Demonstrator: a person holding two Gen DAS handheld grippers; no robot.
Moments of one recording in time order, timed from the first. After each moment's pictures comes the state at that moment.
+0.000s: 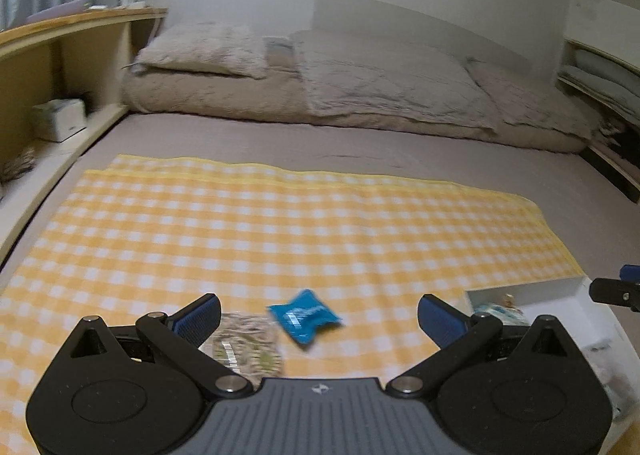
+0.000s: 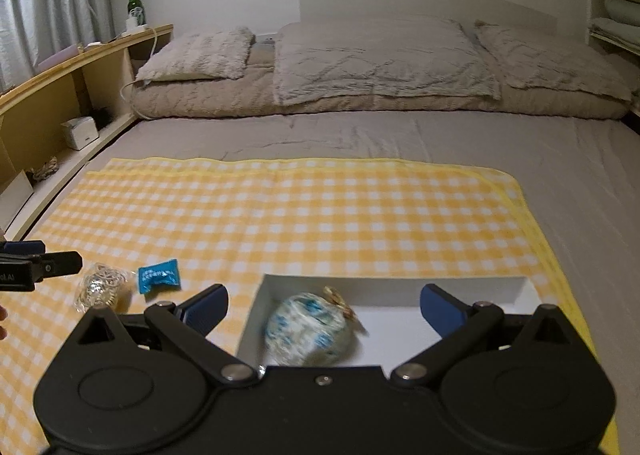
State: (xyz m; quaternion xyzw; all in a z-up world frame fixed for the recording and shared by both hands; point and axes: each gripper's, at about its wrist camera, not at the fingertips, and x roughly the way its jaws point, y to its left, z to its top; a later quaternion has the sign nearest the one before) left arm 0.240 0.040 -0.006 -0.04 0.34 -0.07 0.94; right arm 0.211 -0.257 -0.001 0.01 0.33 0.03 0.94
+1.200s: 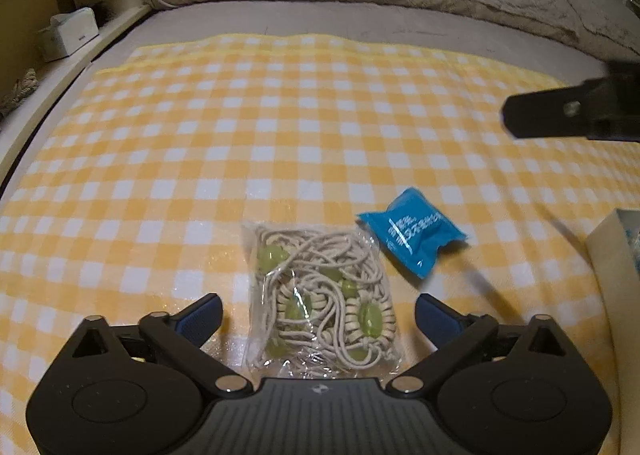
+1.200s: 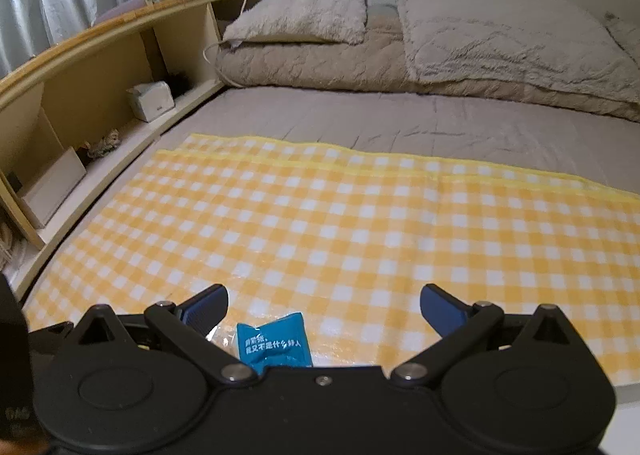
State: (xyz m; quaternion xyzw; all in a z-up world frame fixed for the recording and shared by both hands) left arm 0.318 0.064 -0.114 0.01 0.48 0.00 0.87; right arm 0.365 -0.106 -0.057 0.01 0.37 0.16 0.92
